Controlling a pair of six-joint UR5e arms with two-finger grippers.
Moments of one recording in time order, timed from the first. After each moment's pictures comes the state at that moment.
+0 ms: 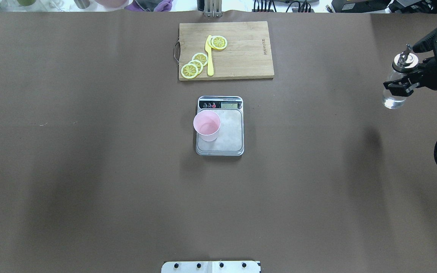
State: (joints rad) left arm -1.59 -1.64 -1.66 -1.48 -2.39 -0.11; right arm 1.06 -1.56 1.82 -0.88 1.95 0.29
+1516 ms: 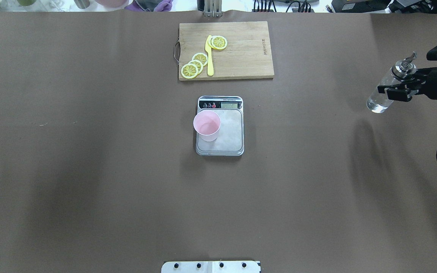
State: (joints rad) left arm -1.59 -1.63 -1.66 -1.49 -2.41 -0.01; right arm 1.07 -1.55 1.58 -0.38 2.05 0.53
